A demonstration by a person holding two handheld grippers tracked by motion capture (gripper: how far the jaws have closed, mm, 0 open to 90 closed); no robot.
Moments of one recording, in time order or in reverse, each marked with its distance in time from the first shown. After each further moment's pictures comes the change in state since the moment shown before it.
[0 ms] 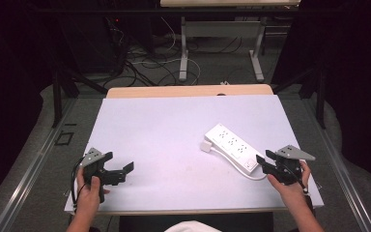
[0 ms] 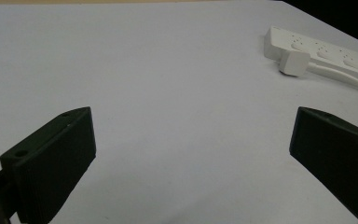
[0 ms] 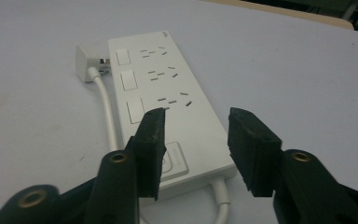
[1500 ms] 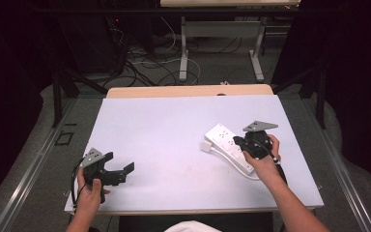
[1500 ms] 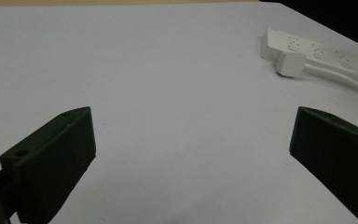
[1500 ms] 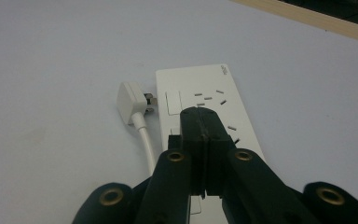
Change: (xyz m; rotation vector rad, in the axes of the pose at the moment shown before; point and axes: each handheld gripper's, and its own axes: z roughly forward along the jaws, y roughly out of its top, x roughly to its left) left arm -0.002 -0.001 0.000 -0.011 -0.006 -0.001; right arm 0.034 0.067 0.065 0.110 0.142 -0.104
